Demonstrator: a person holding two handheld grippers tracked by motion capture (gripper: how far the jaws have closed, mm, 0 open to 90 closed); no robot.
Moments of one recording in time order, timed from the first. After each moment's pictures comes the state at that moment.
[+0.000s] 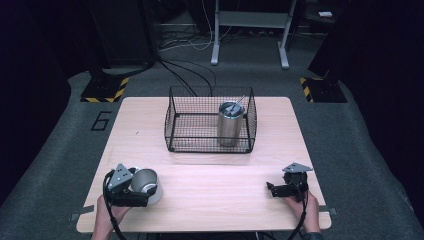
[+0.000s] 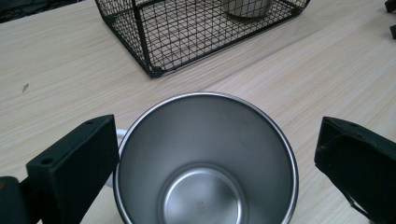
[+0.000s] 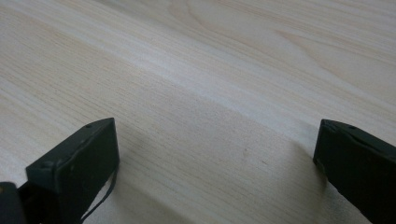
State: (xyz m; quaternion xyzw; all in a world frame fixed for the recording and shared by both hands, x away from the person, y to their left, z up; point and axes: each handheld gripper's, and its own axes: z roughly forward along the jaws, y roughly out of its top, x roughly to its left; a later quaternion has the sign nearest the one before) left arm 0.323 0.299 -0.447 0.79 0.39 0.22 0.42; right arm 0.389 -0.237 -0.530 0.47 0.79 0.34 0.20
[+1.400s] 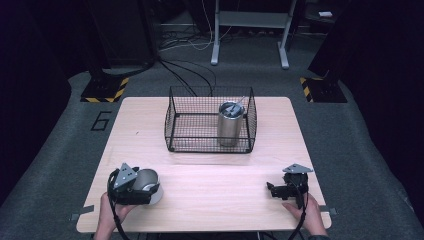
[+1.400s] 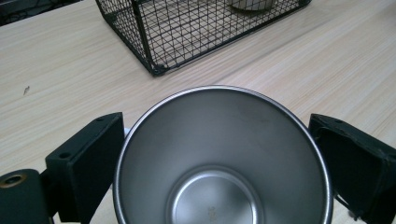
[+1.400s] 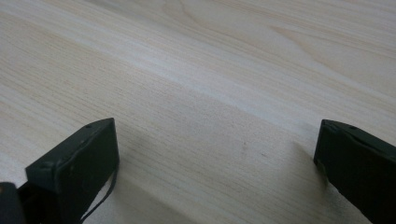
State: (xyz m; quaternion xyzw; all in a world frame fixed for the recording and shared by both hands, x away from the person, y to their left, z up) left arm 0.329 0.296 -0.453 0.79 0.39 0.24 0.41; right arm 0.386 -0.235 -0.530 0.48 0.78 0.33 0.21
